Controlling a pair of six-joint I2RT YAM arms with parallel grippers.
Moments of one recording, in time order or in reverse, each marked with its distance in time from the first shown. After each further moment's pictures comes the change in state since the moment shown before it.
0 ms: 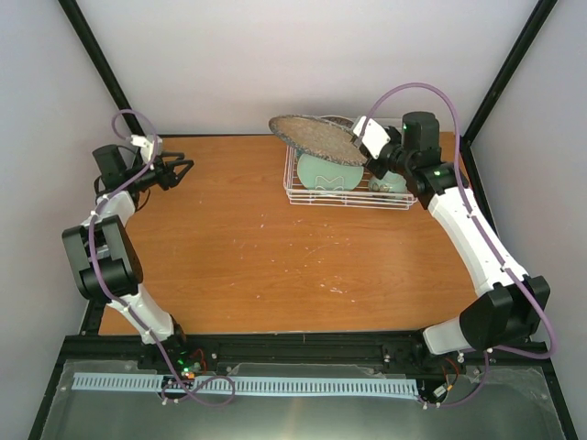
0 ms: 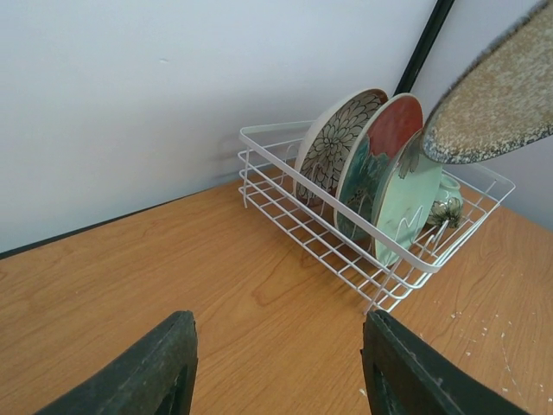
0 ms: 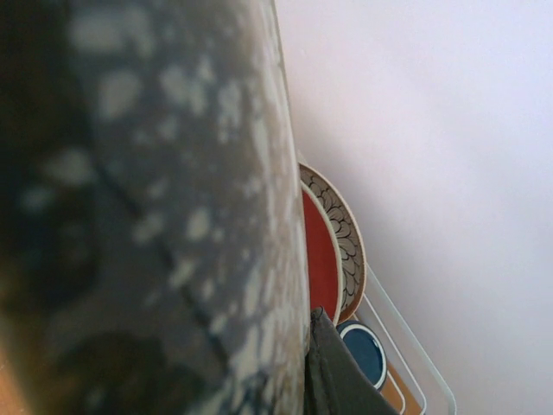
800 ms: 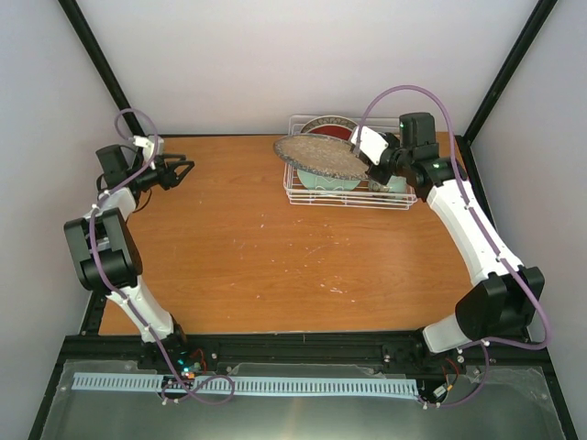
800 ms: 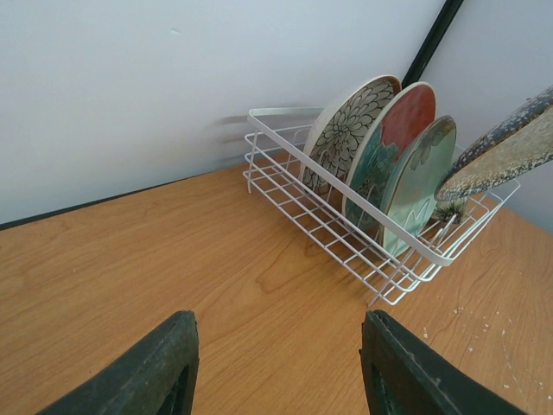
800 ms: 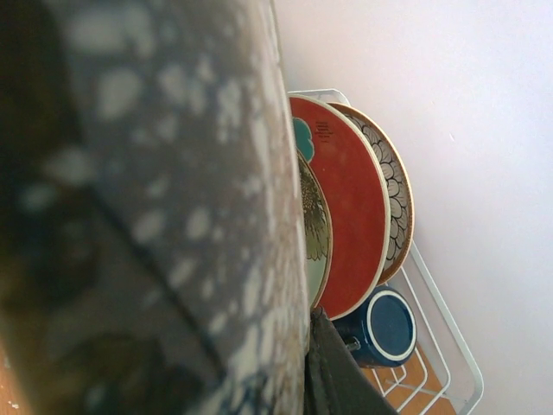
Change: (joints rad) left arm 0.000 0.077 0.048 -0.040 0.002 0.010; right arm -0.026 0.054 0.050 -0.179 -0.026 -0.133
